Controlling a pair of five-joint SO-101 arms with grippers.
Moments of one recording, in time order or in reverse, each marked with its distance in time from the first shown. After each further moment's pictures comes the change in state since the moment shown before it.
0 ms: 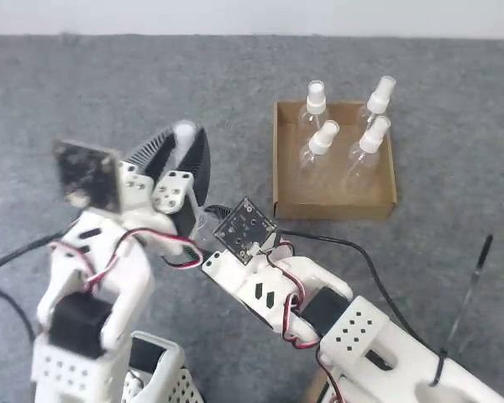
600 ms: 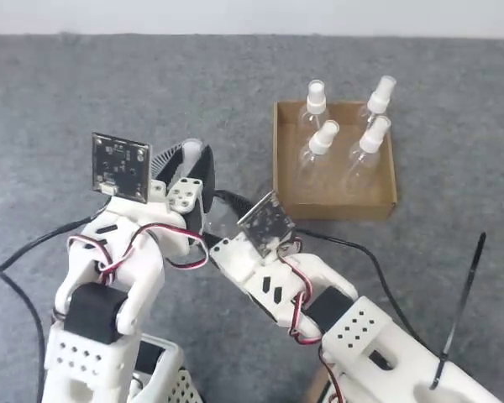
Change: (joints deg) left arm -1.6 0.1 6.2 0.4 -2.5; right arm 4.1 0.0 4.7 -12.4 -3.9
